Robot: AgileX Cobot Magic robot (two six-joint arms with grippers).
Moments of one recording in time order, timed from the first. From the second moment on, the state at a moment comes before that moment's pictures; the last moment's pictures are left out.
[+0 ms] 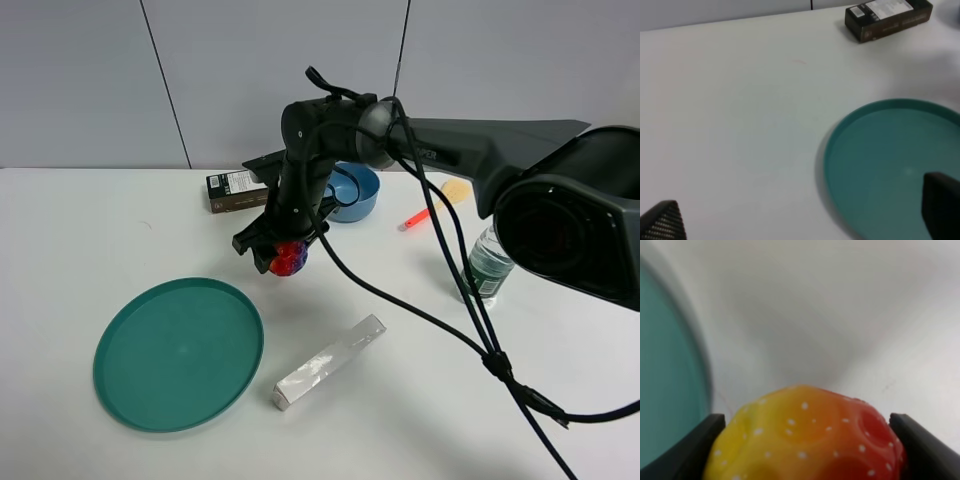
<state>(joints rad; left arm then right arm) 0.02 0.00 -0.51 -0.04 1.06 0.08 0.68 2.31 -1.88 0.17 0.98 -0.10</state>
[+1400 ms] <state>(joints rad) 0.02 0.00 -0.51 -0.04 1.06 0.08 0.43 2.29 -1.88 0.00 0.64 -0.08</state>
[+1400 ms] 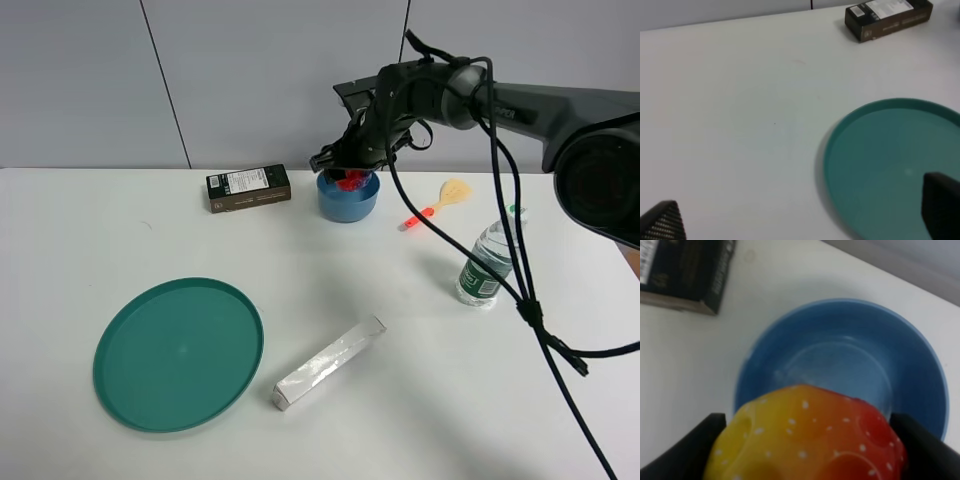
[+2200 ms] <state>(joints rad) 0.02 0.00 -0.51 -0.04 1.06 0.08 0.42 2.33 -1.88 -0.04 0.58 -0.09</state>
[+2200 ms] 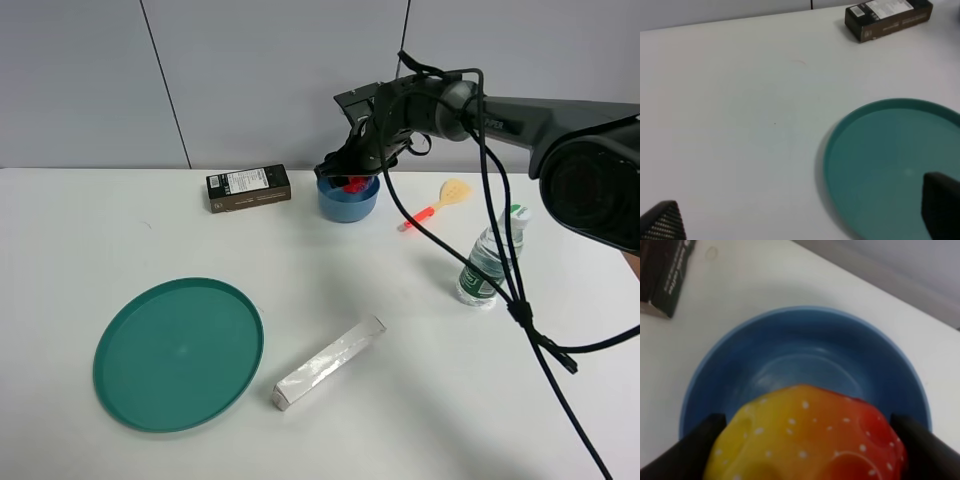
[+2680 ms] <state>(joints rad) 0.02 0.00 -0.51 -0.04 1.06 0.08 0.42 2.33 -1.88 -0.04 0.53 -0.10</state>
